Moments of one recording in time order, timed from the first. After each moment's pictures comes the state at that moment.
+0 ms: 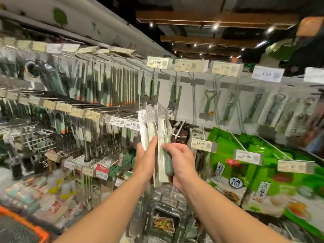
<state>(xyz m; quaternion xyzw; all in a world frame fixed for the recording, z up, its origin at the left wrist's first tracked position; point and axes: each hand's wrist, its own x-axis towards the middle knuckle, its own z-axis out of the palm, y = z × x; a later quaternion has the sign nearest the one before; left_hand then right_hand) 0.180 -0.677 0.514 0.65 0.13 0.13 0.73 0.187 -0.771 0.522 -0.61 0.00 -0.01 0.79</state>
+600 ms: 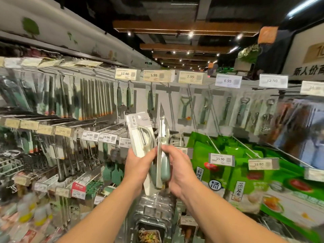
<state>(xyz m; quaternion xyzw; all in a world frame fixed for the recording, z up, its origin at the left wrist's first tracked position) 0.196 -0.723 0.536 0.66 0.08 0.14 0.74 0.188 -0.833 0.553 -0.53 0.02 0.02 0.85</state>
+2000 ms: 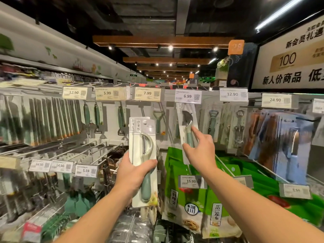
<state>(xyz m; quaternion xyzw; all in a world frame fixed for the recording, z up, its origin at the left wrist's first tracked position) 0.275 -0.820 0.563 0.71 -0.01 0.13 0.69 0.292 -1.028 0.610 -0.83 0.02 -0.30 0.47</state>
